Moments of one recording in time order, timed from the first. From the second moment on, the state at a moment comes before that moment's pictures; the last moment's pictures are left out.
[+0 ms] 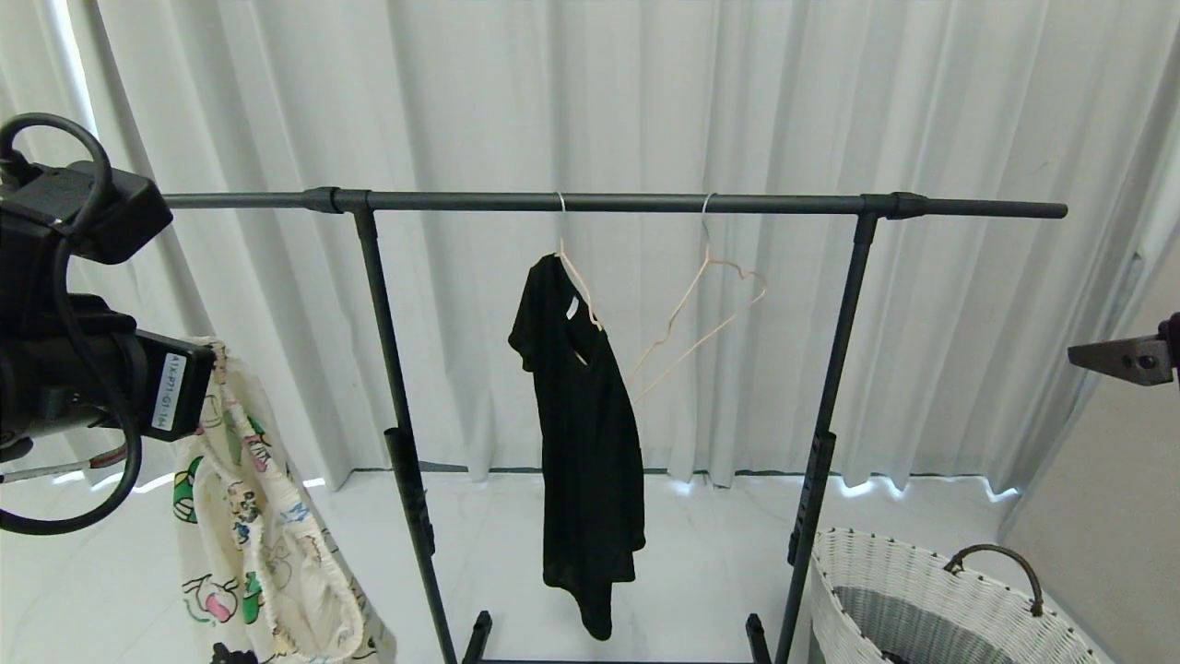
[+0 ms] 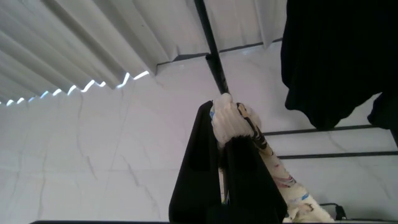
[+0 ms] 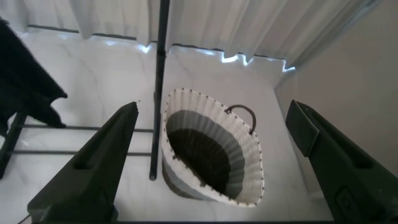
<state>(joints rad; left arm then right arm) -0.19 1.25 -1.05 0.31 0.26 0.23 0.32 1.22 -1.20 0.47 -0.33 0.02</state>
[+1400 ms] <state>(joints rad) -0.19 1.23 -1.03 0.30 0.26 0.23 0.39 1.35 -1.21 0.29 -0.31 0.09</state>
